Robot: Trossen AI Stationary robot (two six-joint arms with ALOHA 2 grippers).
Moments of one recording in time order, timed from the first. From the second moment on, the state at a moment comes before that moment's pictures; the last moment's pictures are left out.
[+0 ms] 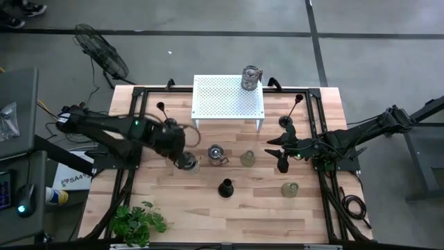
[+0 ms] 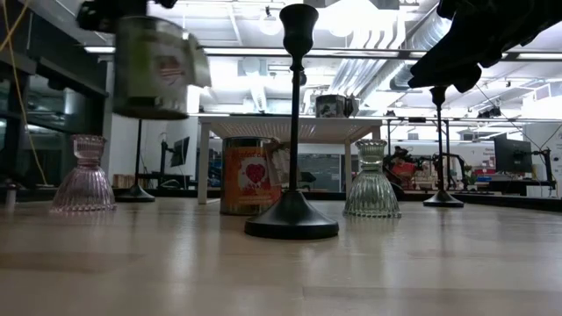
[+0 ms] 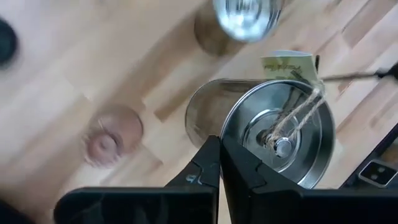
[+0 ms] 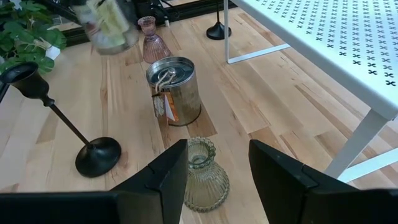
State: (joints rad) left arm -0.19 1.26 1.28 -1.16 -0.12 -1.04; right arm 0.30 0.84 0.51 -0.19 0.49 0.41
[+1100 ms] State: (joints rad) left arm 0.47 1.66 1.81 -1.13 -0.06 -0.24; right arm 0.30 0.84 0.51 -0.18 0.47 0.41
